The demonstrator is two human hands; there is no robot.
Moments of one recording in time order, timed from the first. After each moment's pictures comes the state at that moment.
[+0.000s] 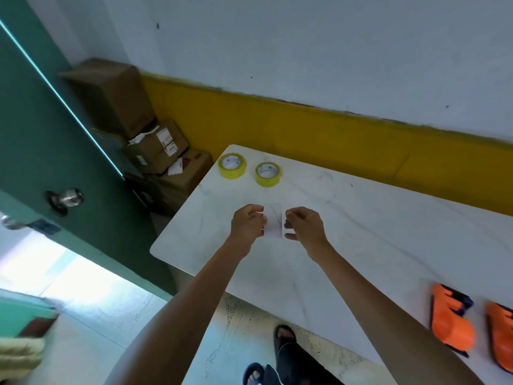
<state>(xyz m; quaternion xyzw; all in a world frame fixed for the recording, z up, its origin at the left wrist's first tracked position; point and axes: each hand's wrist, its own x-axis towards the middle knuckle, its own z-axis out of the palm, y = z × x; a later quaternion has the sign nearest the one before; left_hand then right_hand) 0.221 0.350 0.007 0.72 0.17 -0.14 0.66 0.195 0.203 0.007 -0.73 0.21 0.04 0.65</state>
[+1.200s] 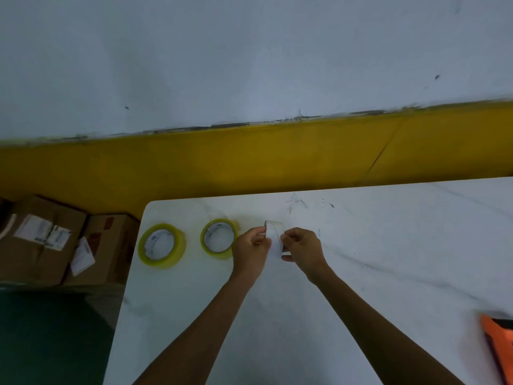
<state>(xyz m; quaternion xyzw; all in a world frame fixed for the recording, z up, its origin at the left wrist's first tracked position) 0.482 0.226 -0.101 0.84 -0.04 -0.21 0.50 0.427 0.109 -0.118 -0.69 0.41 0.03 0.60</state>
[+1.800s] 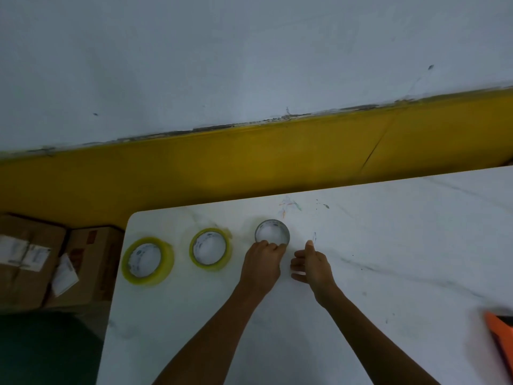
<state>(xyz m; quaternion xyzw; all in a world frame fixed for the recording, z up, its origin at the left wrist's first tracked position) 0.486 0.201 -0.146 0.87 -0.48 -0.07 0.05 0.401 0.098 -0.151 -0.53 0.53 0.00 0.66</state>
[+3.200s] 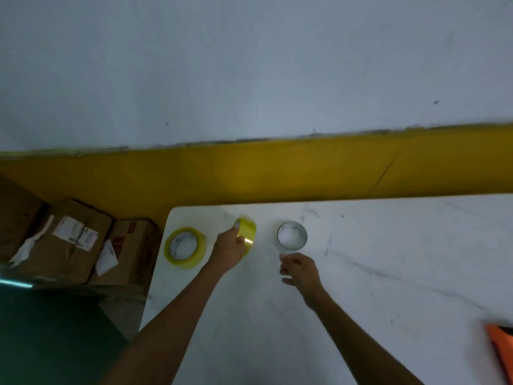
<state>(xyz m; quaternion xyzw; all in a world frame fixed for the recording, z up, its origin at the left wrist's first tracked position) 0.538 0.304 -0.073 0.94 -0.15 -0.22 0.23 0.398 0.170 -0.104 -0.60 0.43 0.03 0.67</state>
